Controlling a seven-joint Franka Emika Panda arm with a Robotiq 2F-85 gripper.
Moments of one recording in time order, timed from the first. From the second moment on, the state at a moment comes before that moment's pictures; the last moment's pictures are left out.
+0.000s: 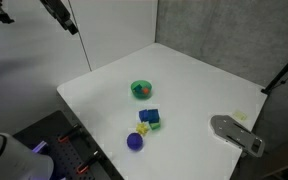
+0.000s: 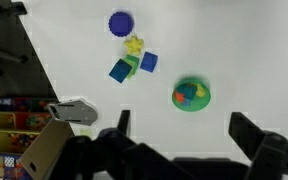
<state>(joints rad) -0.01 -0.93 0.24 -2.52 -0.04 1.85 0.31</state>
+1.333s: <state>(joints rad) 0.05 -0.53 -0.02 -2.40 0.09 1.81 -0.03</state>
